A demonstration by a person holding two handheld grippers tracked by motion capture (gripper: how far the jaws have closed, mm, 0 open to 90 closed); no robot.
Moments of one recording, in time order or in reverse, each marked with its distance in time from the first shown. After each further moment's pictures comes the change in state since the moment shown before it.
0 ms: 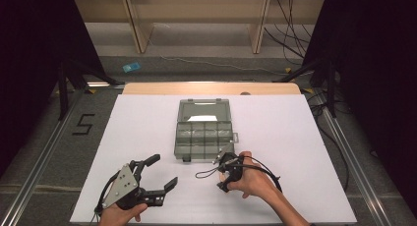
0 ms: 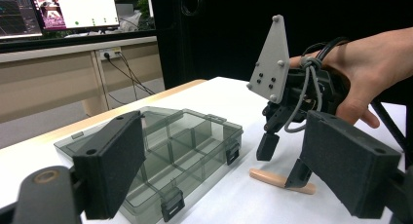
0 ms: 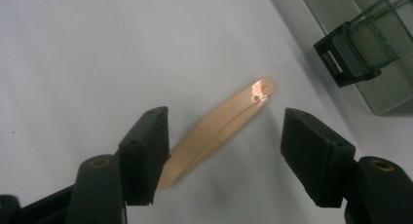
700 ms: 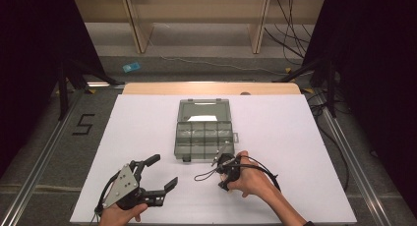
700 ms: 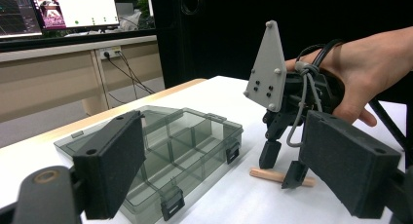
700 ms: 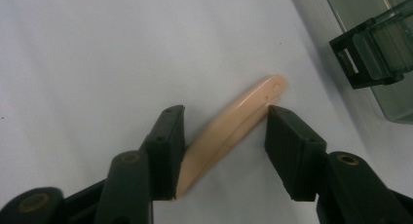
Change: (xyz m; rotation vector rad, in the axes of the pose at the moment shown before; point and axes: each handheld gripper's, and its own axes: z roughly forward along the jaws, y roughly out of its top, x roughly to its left) left arm 0.000 -0.001 0.000 0.001 0.000 -0.003; right arm 0.000 0.004 0.006 0.062 0.010 -0.053
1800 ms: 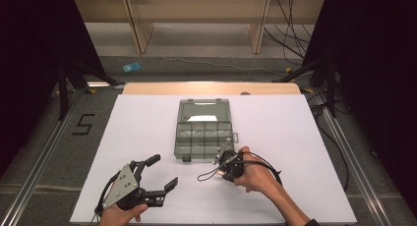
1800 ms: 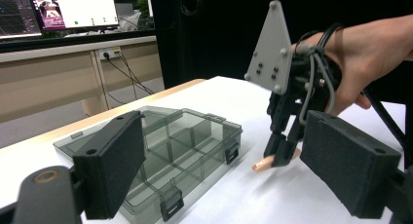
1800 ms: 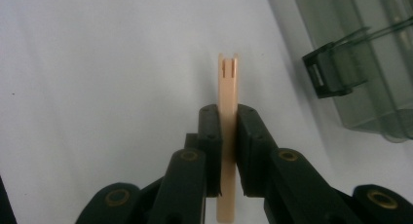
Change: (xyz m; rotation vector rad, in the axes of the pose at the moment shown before) left arm -0.001 0.000 0.000 -0.001 0.000 -0.002; right arm -0.006 0.001 -0.017 -0.012 -0.003 -0.099
